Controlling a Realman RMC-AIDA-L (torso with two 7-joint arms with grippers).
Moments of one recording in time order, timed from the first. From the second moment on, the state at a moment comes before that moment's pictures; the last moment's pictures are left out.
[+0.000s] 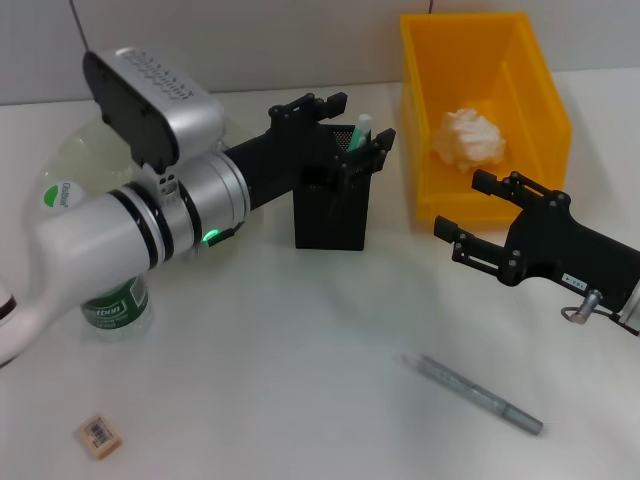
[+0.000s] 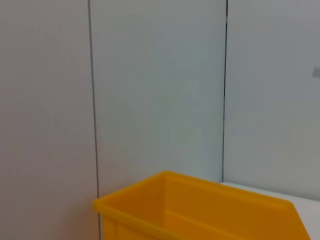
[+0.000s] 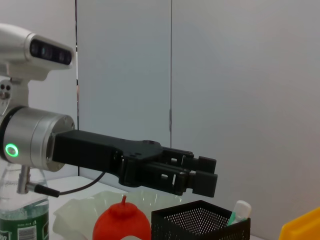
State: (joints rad) left arm -0.61 -2.07 1.93 0.70 0.61 0.62 -0.92; right arm 0.25 2.08 -1.09 -0.52 -1.21 -1.32 0.78
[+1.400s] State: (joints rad) left arm -0.36 -2.07 1.70 1.61 2.23 1.13 -2.20; right arm 0.26 2.08 -1.05 -0.50 -1.22 -1.32 0.77
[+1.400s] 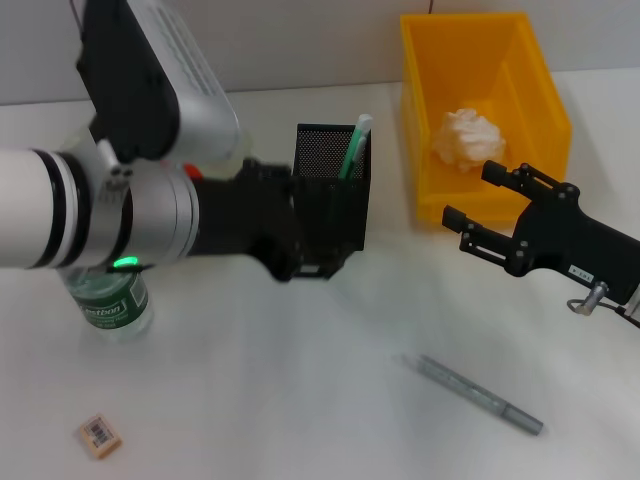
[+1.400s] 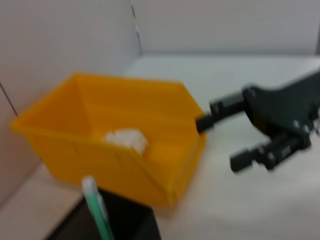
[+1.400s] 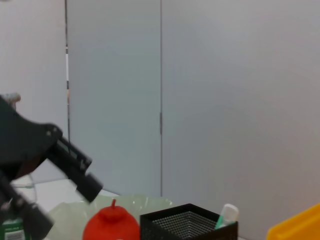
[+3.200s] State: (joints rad) left arm -0.39 -2.07 1.80 1.79 2.73 1.79 -2.57; right arm 0.13 2.08 -1.06 -0.88 -1.63 -1.59 1.11
